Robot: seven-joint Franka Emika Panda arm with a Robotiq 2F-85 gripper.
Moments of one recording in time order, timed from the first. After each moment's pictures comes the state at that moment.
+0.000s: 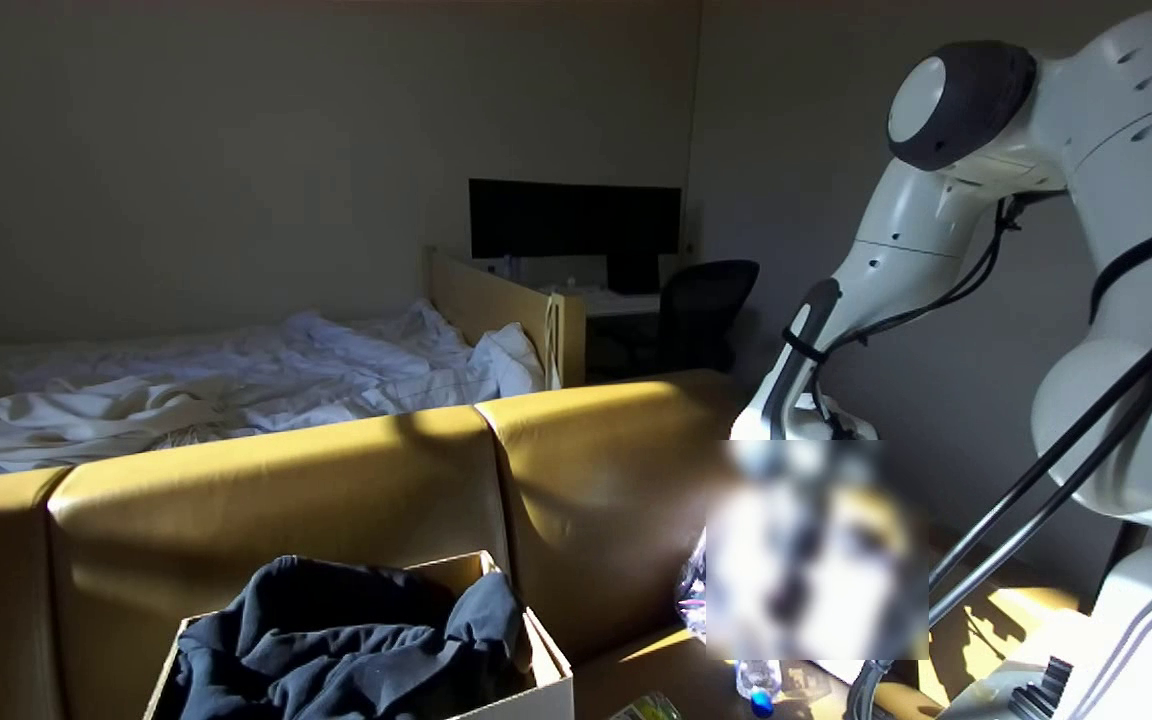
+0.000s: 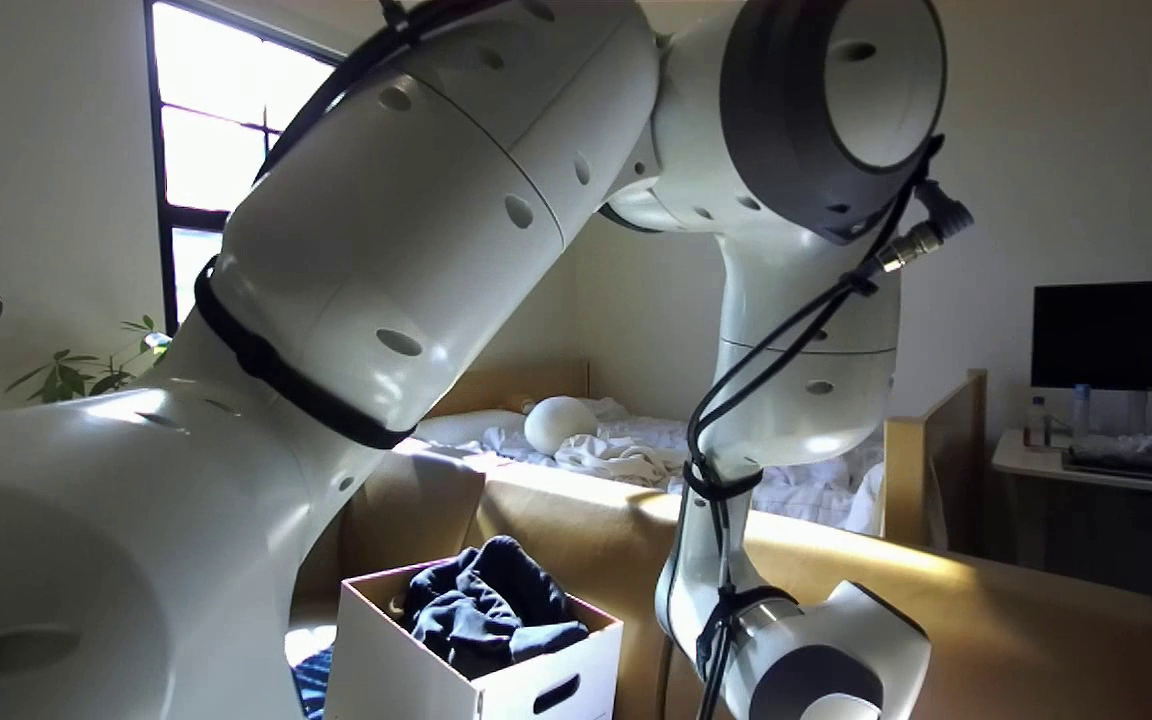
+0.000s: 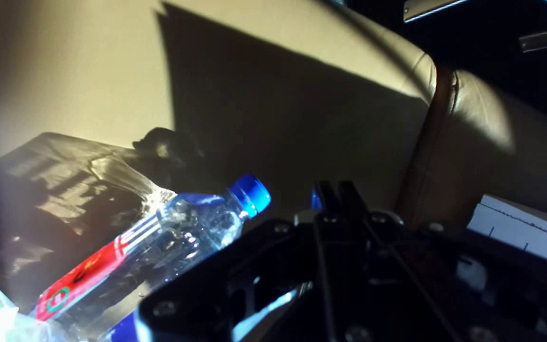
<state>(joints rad) -0.65 0.71 0.22 -2.40 0.10 2.66 -0.77</state>
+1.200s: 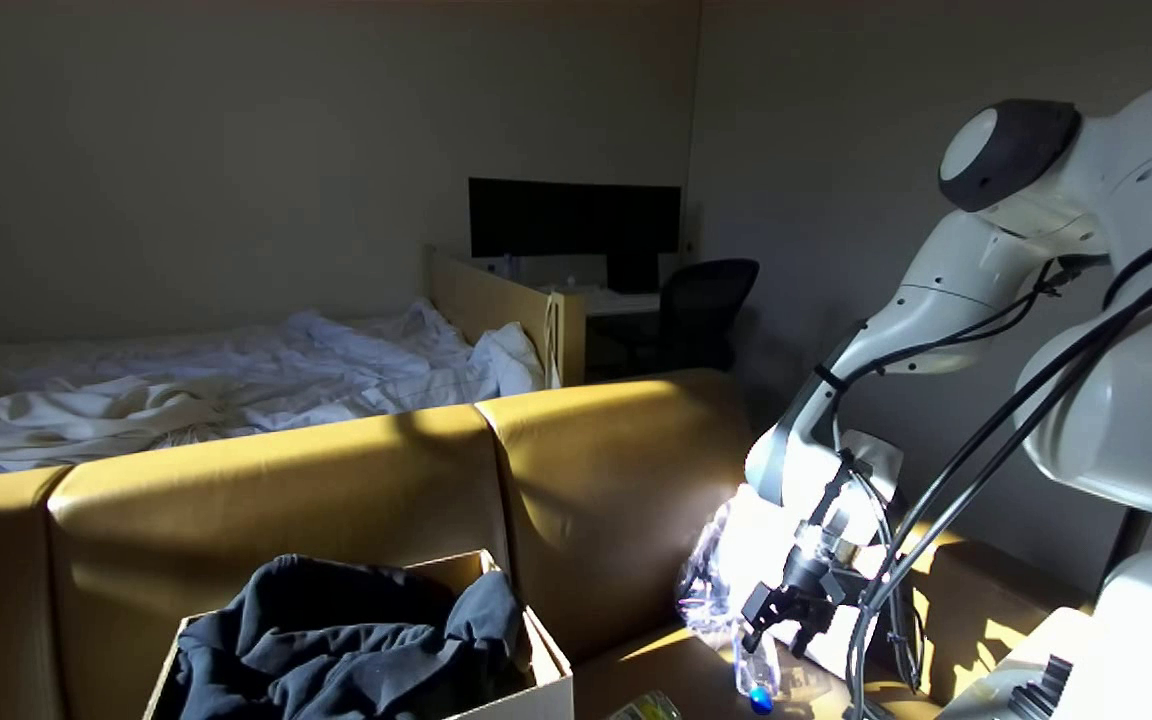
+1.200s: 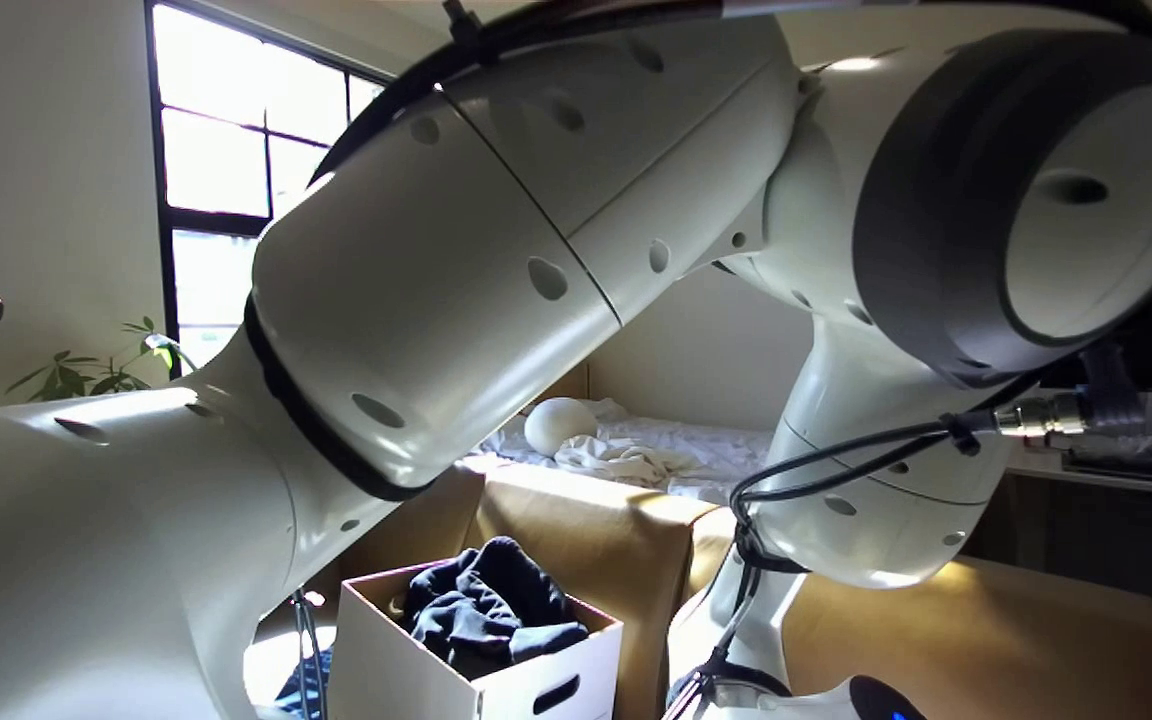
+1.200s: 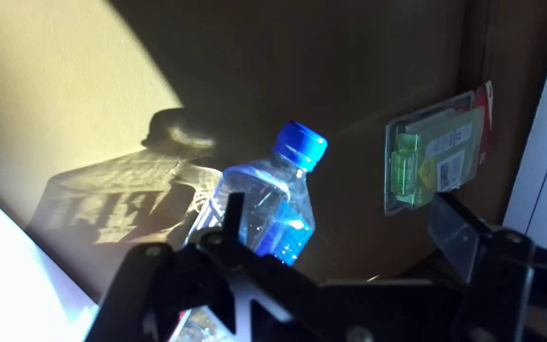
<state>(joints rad) -0.95 0.91 0.44 -2.44 0.44 3.13 -0.81</state>
